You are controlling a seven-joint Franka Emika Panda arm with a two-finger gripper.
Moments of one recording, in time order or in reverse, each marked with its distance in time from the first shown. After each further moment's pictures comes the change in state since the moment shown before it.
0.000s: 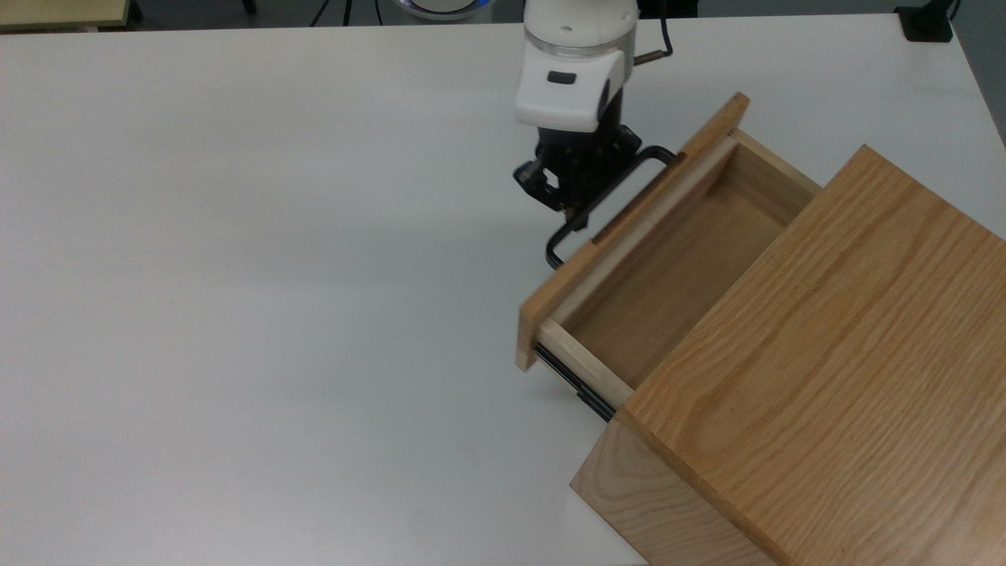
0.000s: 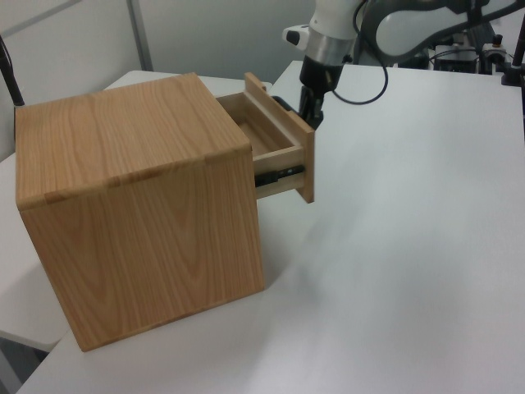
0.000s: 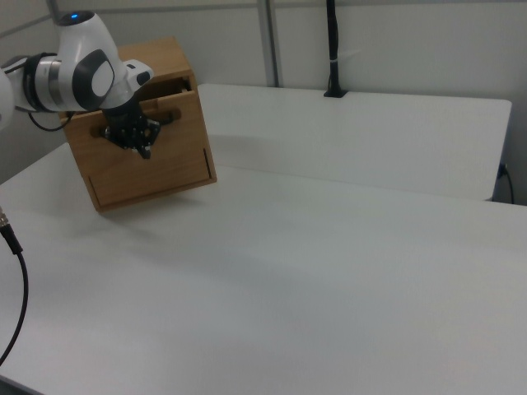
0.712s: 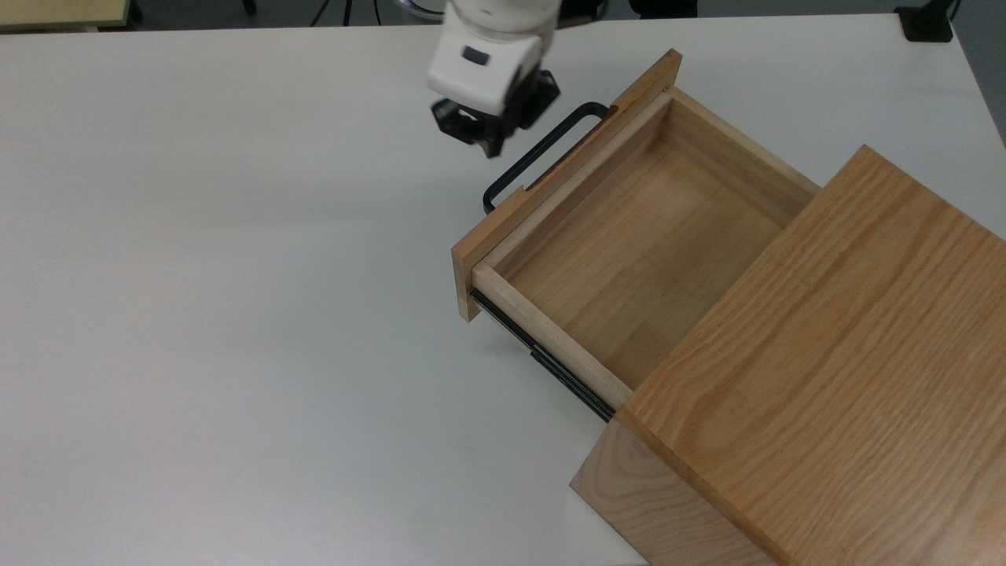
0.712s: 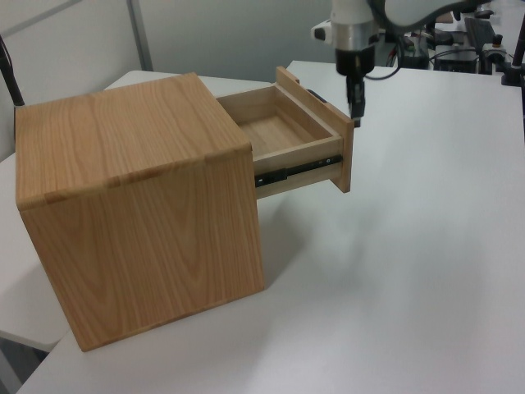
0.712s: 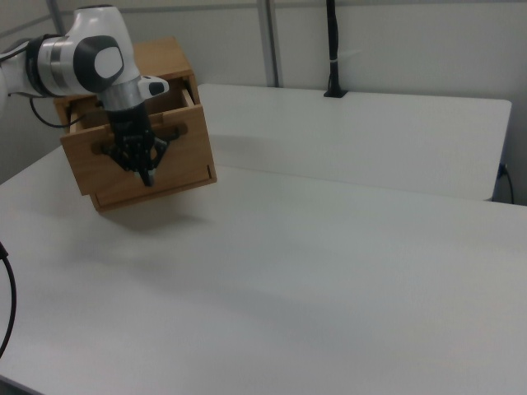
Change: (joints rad) arm -0.021 -0.074 -0.063 0.000 -0.031 -0.416 0.028
